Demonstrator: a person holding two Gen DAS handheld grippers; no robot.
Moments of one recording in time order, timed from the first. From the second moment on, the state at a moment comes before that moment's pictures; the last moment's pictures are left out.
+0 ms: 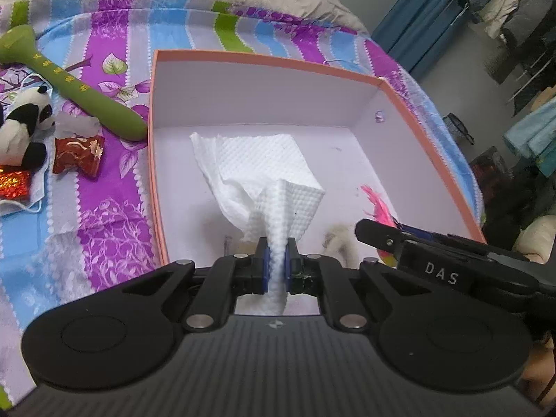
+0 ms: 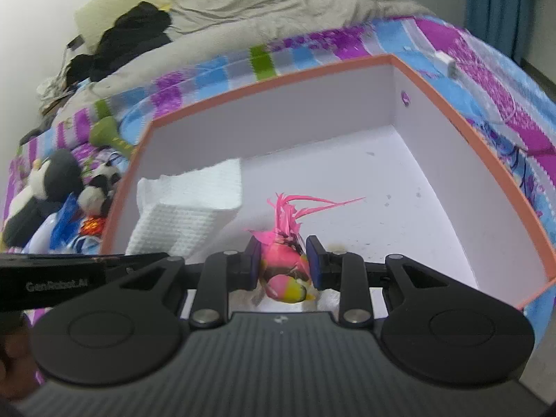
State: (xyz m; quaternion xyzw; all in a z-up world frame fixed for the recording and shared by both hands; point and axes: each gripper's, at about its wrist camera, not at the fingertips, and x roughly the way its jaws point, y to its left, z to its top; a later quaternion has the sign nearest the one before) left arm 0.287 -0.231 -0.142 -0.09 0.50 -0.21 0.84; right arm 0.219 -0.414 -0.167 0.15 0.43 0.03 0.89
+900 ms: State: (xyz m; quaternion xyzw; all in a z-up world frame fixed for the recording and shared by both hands) left arm 0.201 -0.204 -0.068 -0.08 0.43 -0.21 0.87; right arm 0.153 -0.408 -0.119 0.15 0.39 0.05 0.91
